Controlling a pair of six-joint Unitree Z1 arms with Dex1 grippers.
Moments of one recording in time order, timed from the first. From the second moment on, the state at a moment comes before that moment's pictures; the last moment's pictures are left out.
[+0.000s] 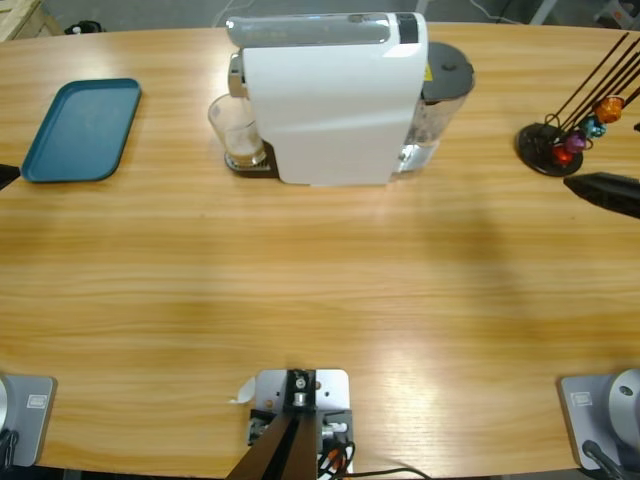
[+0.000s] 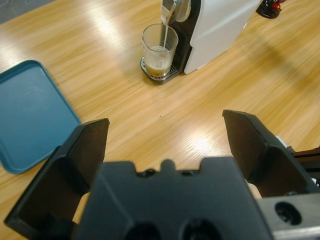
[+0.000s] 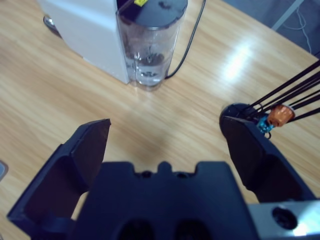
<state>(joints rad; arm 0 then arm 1) -0.54 0.94 -0.85 0.54 -0.15 -0.05 0.80 0.93 -0.75 0.51 -0.27 0.07</state>
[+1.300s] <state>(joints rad) -0.54 1.07 -0.77 0.41 -0.13 0.16 0.80 1.04 -0.84 0.61 -0.23 0.01</state>
